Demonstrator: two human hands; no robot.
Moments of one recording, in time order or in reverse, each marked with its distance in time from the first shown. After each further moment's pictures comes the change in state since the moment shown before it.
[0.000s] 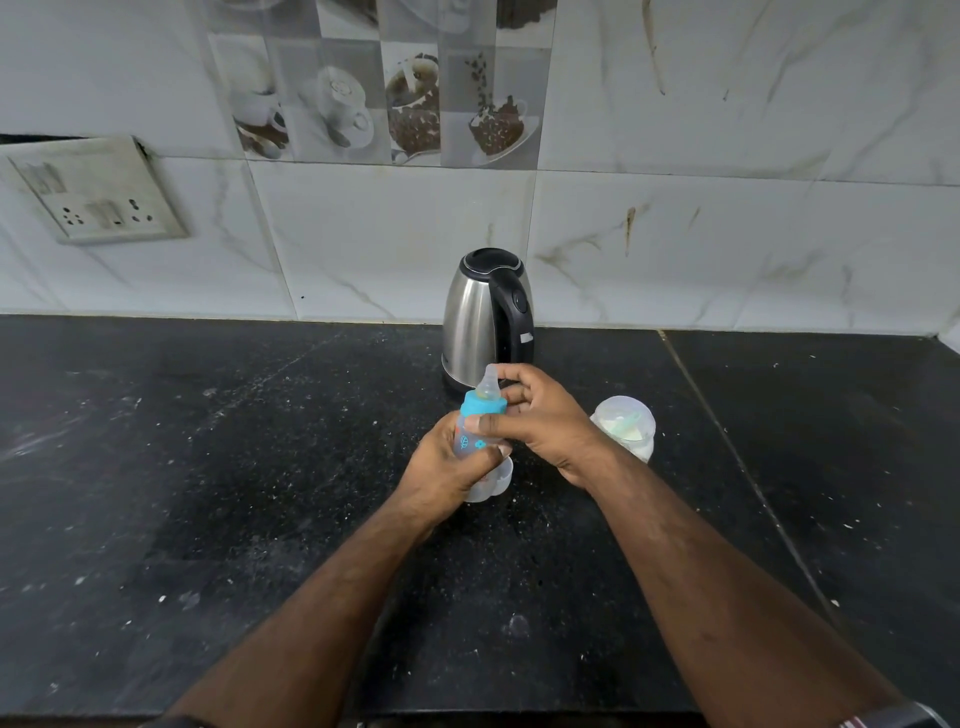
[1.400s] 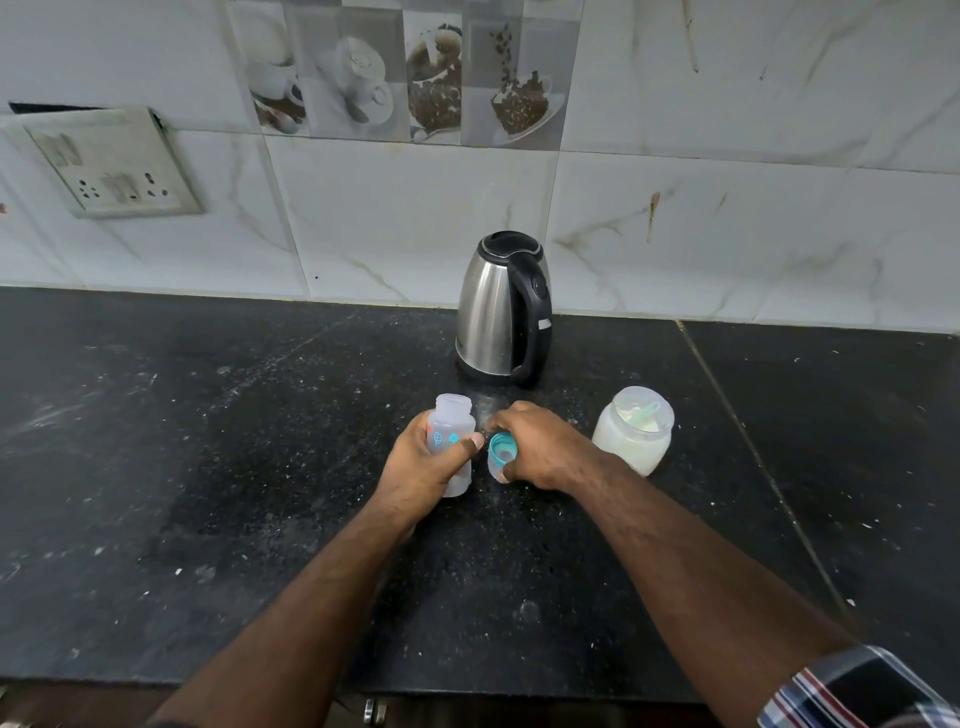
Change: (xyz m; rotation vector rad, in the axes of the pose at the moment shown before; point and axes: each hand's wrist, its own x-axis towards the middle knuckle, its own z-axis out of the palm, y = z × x) left_hand -0.009 -0.022 -0.027 -0.030 0.170 -0.065; right_hand 0.019 0.036 0.017 -1.085 -0.171 0.040
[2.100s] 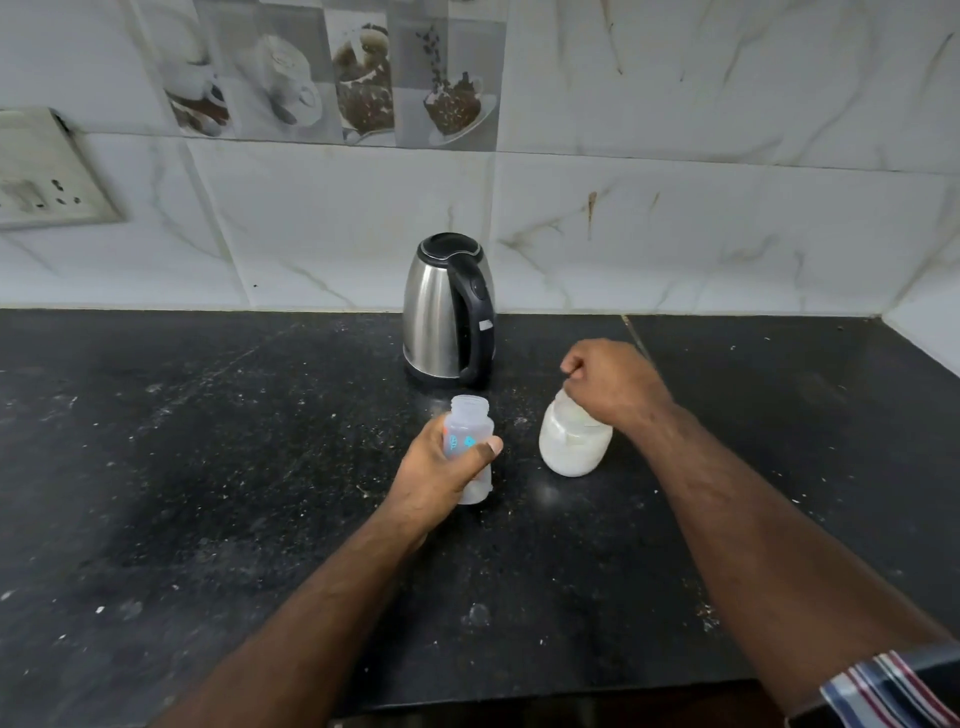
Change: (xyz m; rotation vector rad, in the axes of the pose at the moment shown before) left_hand -0.005 0.013 0.066 0.024 -0.141 -0.004; right_hand -0.047 0.078 -0.100 0.012 0.342 0.286
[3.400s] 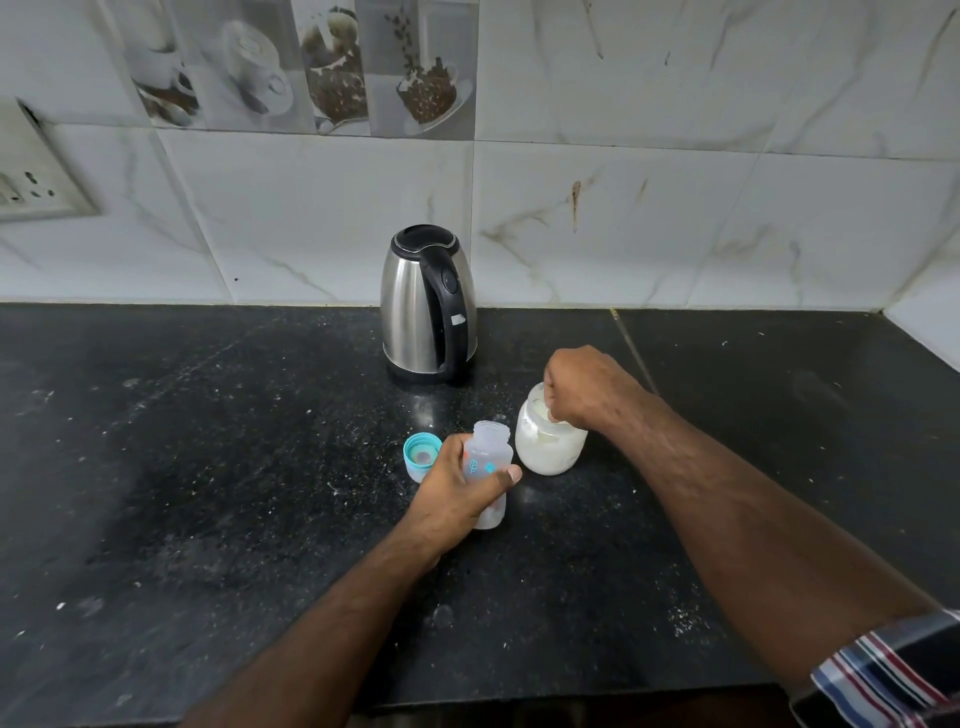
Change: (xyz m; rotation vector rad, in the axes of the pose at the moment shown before) left_hand -0.006 -0.015 0.054 0.087 -0.067 -0.057; right_hand 0.012 0.013 0.004 -0.281 -0.210 -0.110
